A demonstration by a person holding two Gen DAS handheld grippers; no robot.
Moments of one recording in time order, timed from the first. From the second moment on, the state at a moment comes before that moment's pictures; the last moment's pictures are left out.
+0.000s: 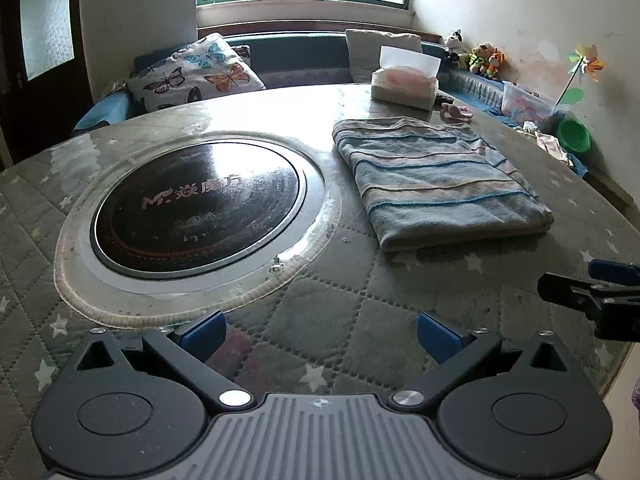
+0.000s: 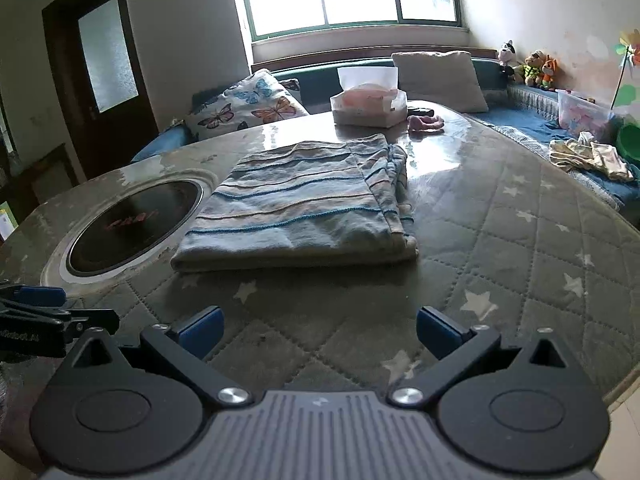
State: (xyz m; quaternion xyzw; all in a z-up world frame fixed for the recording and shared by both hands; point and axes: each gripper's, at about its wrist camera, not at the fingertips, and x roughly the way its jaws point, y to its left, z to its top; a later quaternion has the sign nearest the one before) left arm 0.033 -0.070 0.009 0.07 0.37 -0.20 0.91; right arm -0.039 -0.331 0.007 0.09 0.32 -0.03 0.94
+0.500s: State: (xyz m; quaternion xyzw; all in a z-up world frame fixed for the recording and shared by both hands) left arm 0.016 -0.069 0.001 0.07 0.37 -0.19 0.91; right arm -0.047 -0.321 -0.001 0.08 0.33 -0.03 0.94
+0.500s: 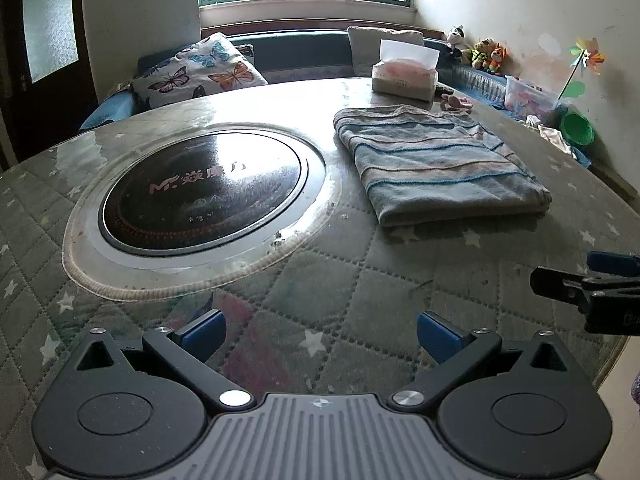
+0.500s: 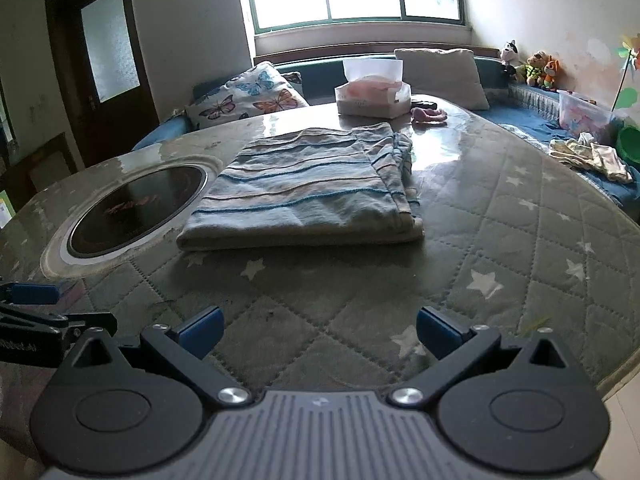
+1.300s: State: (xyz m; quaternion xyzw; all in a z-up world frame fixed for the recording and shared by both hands) left arm 0.001 -0.067 0.000 0.07 0.36 -0.19 0.91; right arm -0.054 -0.312 -0.003 0.08 0.33 -0.03 0.94
